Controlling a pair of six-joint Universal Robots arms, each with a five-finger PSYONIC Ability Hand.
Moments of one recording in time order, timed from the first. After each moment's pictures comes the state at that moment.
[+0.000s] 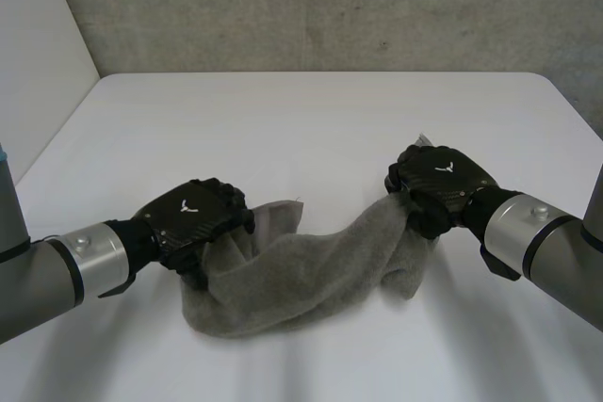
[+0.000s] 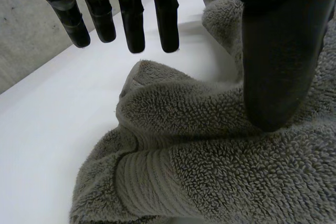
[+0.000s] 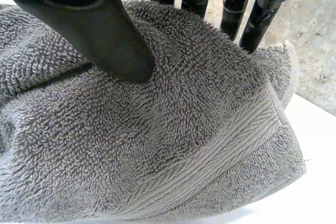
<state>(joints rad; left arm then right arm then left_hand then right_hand) 4.54 -1.86 -1.76 3.04 -0.85 3.77 1.88 -1.33 1.65 0.06 1.15 2.85 0.44 0.45 0.23 0.23 0.28 1.30 1.28 0.22 0.25 1.15</state>
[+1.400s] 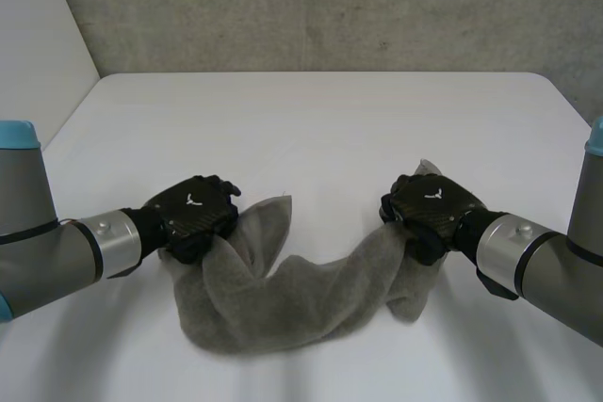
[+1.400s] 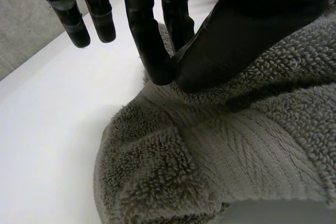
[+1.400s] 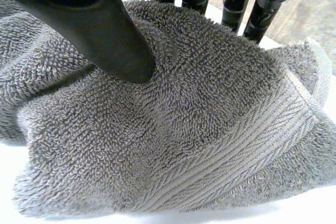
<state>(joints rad) 4.54 -2.02 -1.61 3.01 -0.90 3.85 1.89 -1.27 1.65 0.14 1.14 2.74 1.29 1.33 0.23 0.23 1.16 1.30 1.29 0.22 0.25 1.15</state>
